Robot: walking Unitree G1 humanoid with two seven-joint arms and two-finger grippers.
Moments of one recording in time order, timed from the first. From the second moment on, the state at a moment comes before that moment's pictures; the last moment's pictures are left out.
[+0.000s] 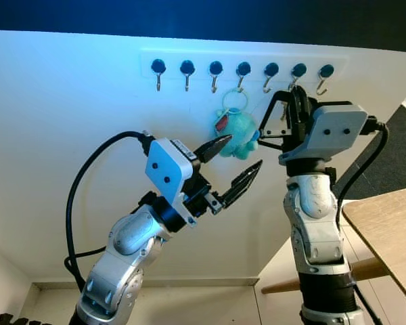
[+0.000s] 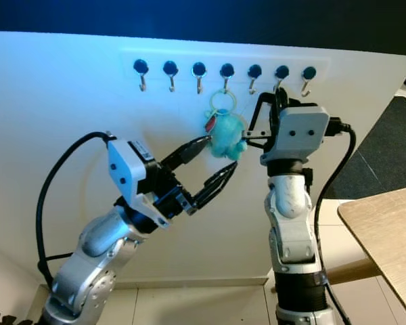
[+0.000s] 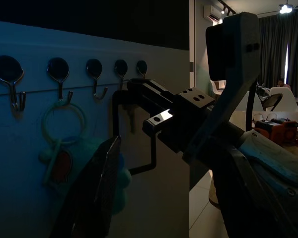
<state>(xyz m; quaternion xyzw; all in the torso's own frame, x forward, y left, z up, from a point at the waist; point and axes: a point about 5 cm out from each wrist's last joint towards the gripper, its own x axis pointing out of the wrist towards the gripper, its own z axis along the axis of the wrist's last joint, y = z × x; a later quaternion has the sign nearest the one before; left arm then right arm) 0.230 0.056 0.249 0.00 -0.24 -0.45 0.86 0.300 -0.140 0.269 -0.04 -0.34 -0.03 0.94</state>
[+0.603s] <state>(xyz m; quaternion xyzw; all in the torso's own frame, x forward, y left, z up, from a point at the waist) 0.229 0.056 0.250 0.00 -0.24 -0.45 0.86 0.294 -0.143 0.268 -0.04 -0.34 -0.05 0.94</state>
